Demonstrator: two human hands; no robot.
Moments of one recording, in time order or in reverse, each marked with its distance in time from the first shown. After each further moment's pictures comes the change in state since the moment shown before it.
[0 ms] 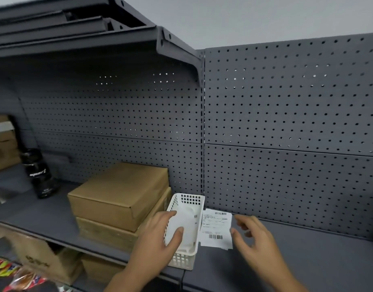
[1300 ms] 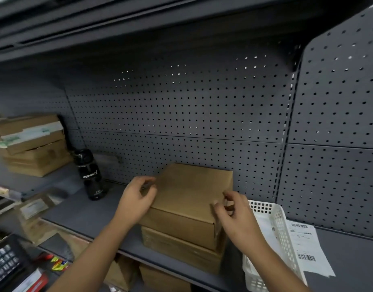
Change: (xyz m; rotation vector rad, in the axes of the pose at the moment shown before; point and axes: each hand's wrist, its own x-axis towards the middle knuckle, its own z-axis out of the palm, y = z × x) left_hand 0.105 -0.208 -0.187 -0.089 0.195 -0.182; right_hand 0.104 -0.163 0.217 0.137 -0.048 0.128
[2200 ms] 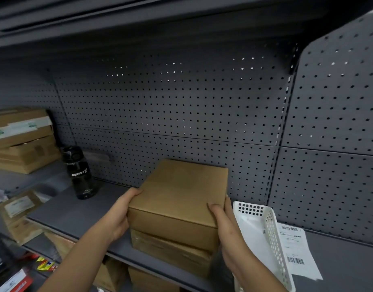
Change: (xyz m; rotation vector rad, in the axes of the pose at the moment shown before) left_hand -0.004 -0.005 0.005 -0.852 -0.239 -0.713; right_hand -0.003 -0.003 0.017 0.689 -0.094 0.419
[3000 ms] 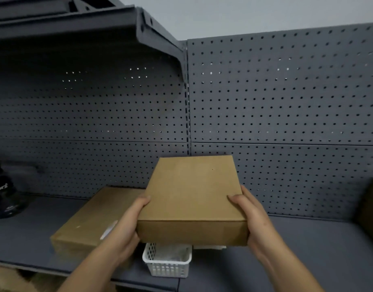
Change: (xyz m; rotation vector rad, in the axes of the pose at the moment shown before) left_hand -0.114 -0.053 0.231 -0.016 -0.173 0.021; right_hand -0.079 -0.078 -0.248 0.027 0.146 -0.089
